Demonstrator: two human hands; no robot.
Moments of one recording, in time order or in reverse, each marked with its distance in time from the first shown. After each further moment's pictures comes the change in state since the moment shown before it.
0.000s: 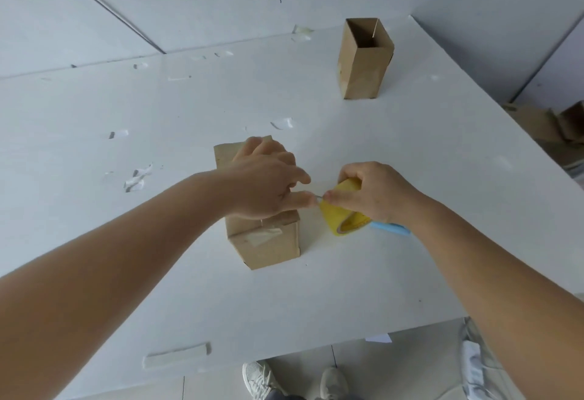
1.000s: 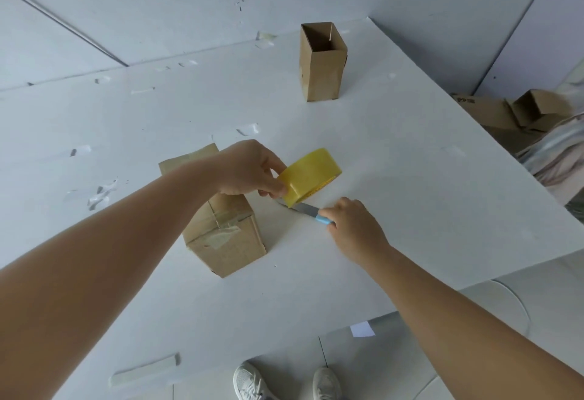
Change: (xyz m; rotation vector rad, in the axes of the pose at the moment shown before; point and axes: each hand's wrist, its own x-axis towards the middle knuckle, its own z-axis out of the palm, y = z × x) left_hand 0.042 0.016 -0.009 -0.635 -0.035 -0.179; right_hand -0.018 0.083 0.068 -0.378 0.114 0.033
